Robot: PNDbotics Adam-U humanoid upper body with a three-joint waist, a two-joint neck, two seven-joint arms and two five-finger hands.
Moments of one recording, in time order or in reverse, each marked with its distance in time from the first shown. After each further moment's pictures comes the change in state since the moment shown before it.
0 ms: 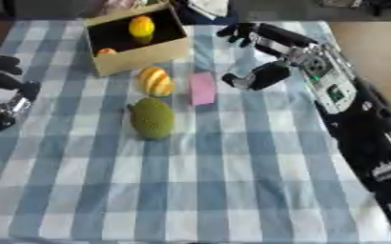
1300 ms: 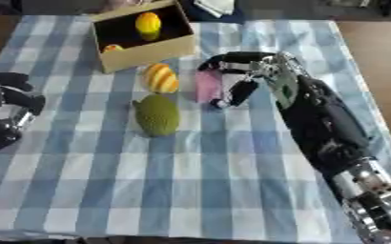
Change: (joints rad) left arm 0.021 -0.072 -0.017 0.007 0.000 -0.026 -0.050; right arm -0.111 0.142 -0.090 0.319 0.327 -0.053 0.065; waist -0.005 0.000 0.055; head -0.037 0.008
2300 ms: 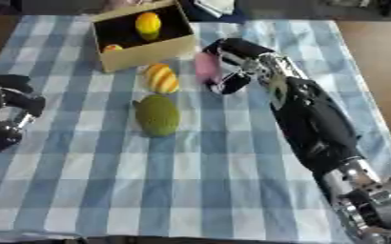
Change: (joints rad) left arm 0.003 -0.009 -0.002 0.005 -0.001 0.000 -0.003; right arm -0.014 0.011 -0.024 -0.023 0.125 0.000 -0.340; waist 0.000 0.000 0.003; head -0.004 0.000
